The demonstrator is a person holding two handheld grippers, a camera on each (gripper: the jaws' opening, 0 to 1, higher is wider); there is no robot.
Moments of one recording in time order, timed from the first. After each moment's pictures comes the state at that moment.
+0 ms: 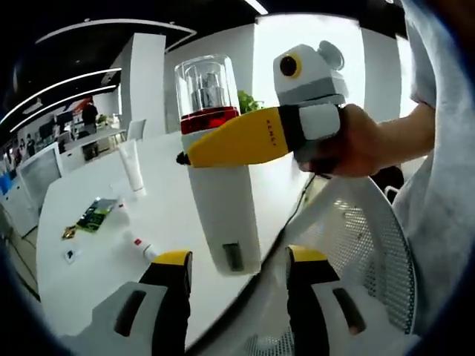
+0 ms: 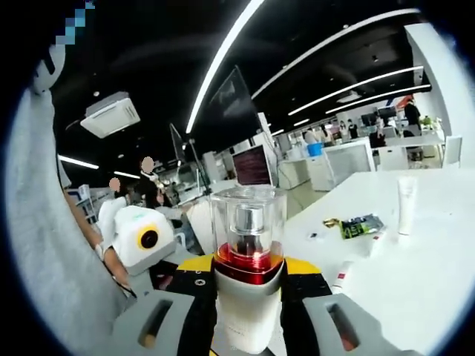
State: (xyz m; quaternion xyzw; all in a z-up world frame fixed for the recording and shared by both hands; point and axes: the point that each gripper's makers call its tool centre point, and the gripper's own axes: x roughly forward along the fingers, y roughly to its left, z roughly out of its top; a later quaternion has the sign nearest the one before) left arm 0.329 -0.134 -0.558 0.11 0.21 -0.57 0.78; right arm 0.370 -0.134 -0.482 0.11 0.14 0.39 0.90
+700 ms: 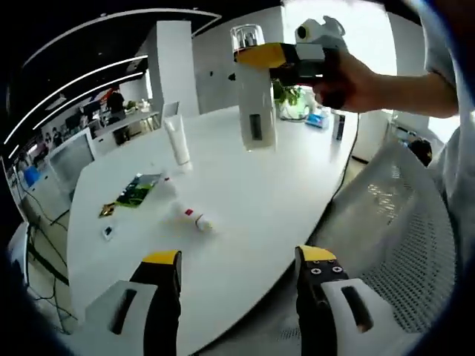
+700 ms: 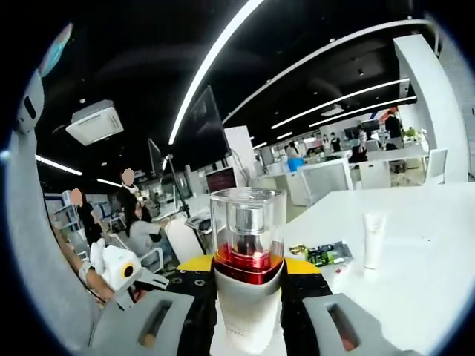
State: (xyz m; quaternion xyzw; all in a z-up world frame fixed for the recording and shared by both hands) left arm 0.387 -0.075 -0.601 0.19 0.26 -0.47 0.82; right arm 0.457 -0.200 -0.438 0.11 0.10 0.34 0.93
